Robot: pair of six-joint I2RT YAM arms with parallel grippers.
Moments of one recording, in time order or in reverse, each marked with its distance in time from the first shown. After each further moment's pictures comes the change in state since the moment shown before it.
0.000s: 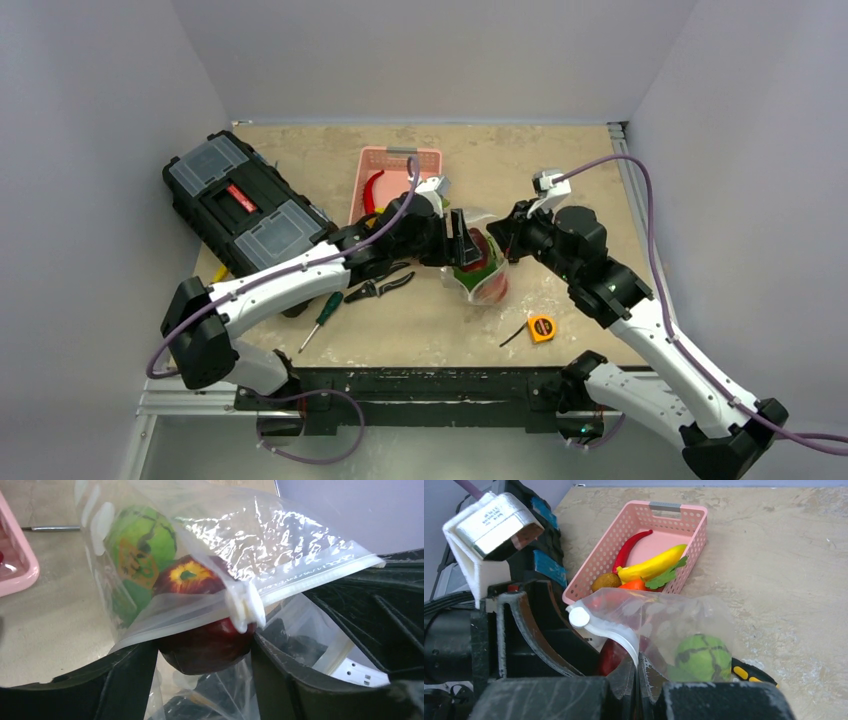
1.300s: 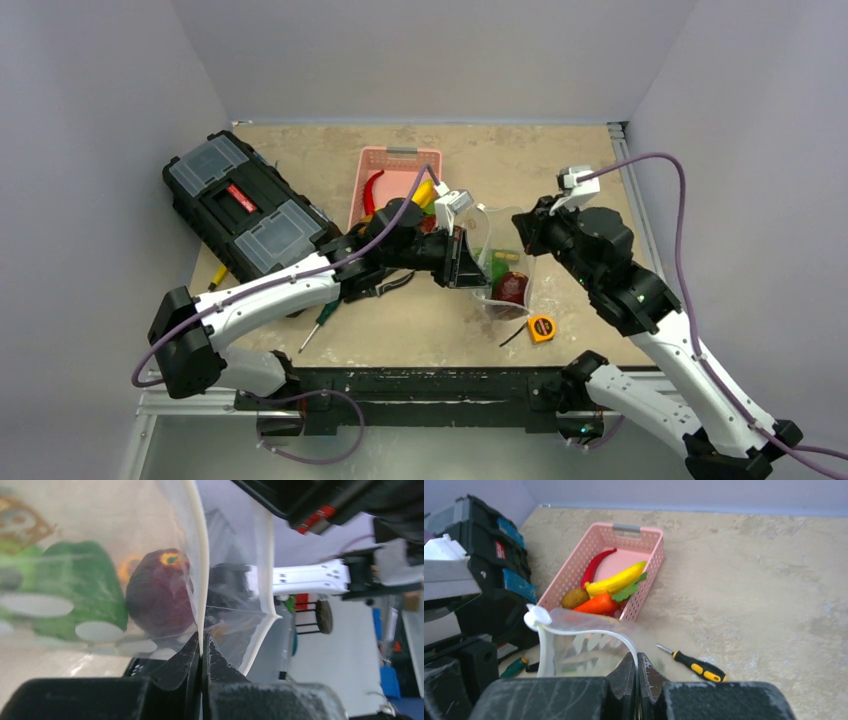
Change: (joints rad) left arm -0.025 -0.084 -0.090 0.181 0.388 0.085; right arm 0.002 -0.055 0.091 -0.146 0.147 -0.063
